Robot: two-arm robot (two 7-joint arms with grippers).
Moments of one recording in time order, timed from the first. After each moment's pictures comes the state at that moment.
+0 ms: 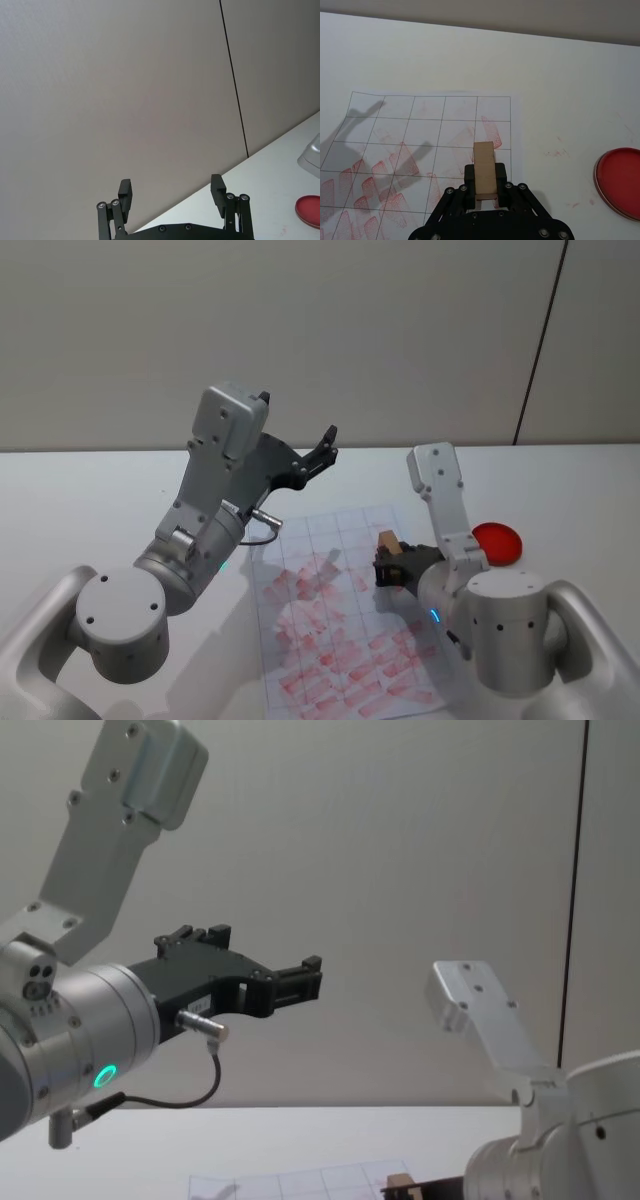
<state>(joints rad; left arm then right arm) -0.24 0.38 0.45 -1.63 -0.20 0.01 -0.01 0.21 -0.09 -0.33 -1.41 0.05 0.66 -0.06</state>
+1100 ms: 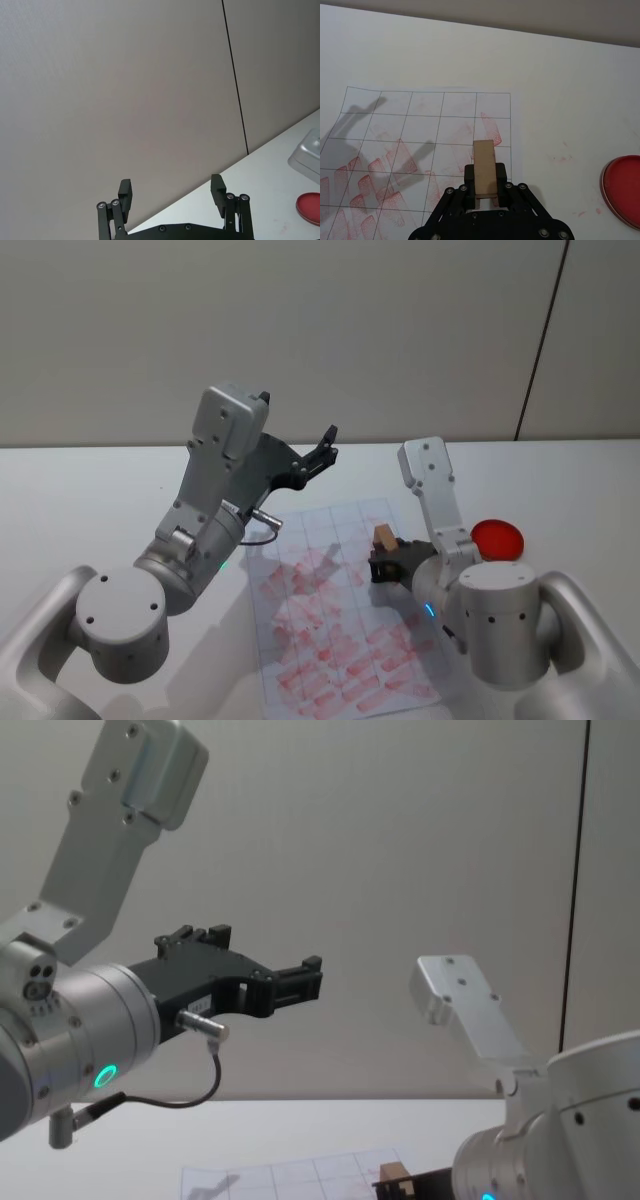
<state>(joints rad) -0.24 0.38 0.45 -1.63 -0.20 0.01 -0.01 0.23 -0.11 -0.33 -1.40 0.01 0.68 -0.04</state>
